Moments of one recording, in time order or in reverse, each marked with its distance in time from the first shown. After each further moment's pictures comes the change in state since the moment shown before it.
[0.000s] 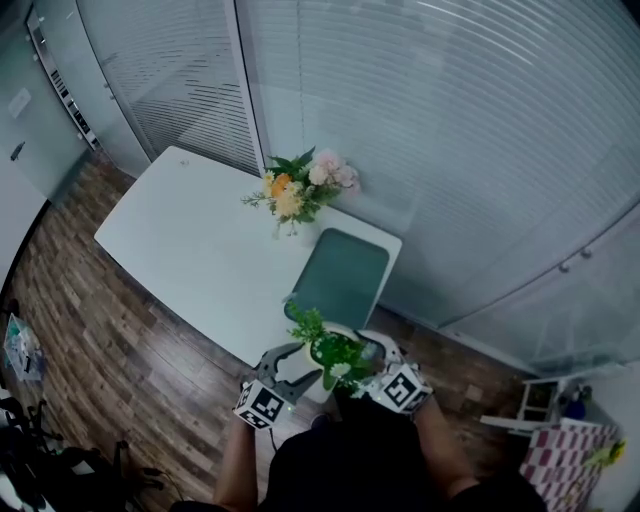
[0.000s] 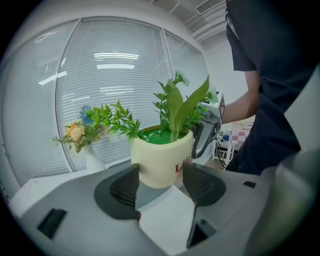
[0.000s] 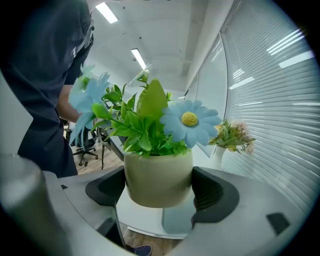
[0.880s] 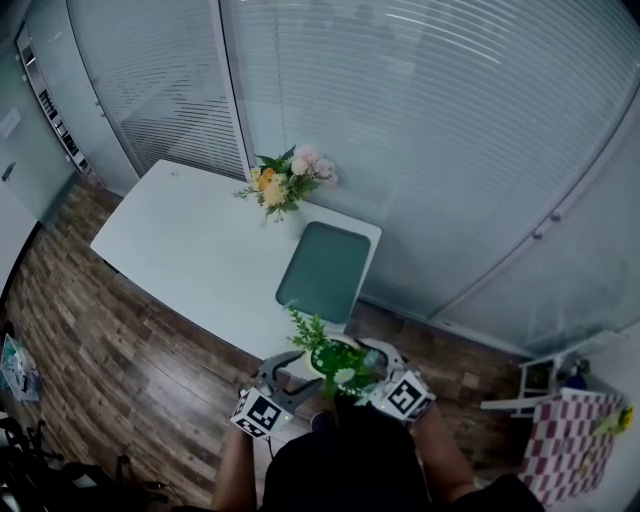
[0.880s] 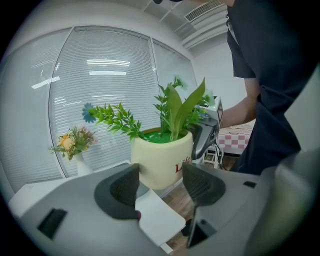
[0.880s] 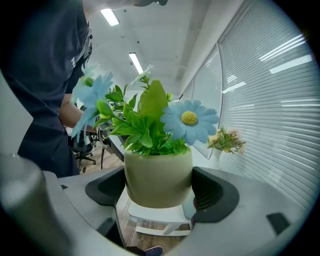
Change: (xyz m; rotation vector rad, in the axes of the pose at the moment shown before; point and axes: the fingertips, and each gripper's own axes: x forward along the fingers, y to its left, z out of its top) left arm -0.044 -0.068 0.024 0.069 -0.060 -0.069; right arm -0.051 0.073 0.010 0.033 -0.030 -0.072
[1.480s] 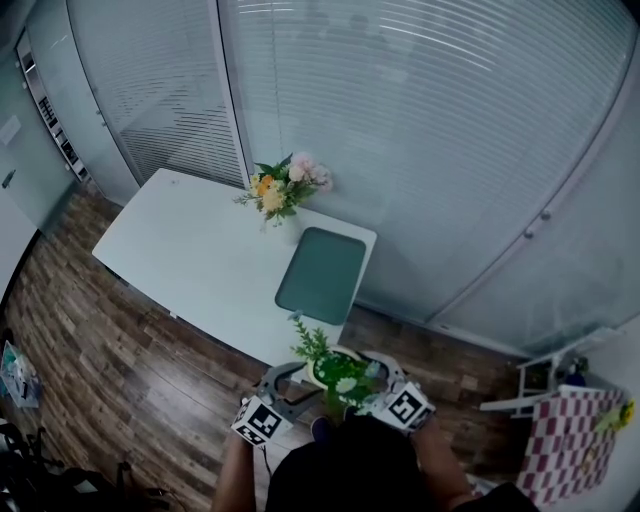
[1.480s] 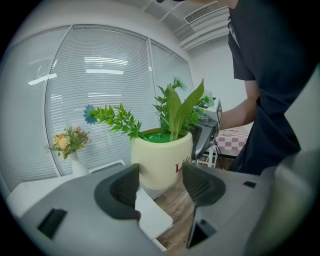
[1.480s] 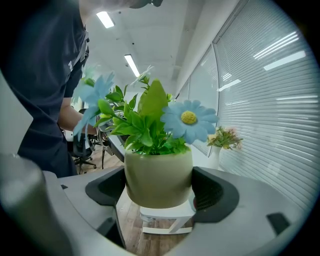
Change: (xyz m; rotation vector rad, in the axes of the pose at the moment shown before) left arm -0.012 -0.027 0.002 -0.013 -0.001 -0.052; right arm -0.016 0.025 -0.003 0.050 -0.005 -0.017
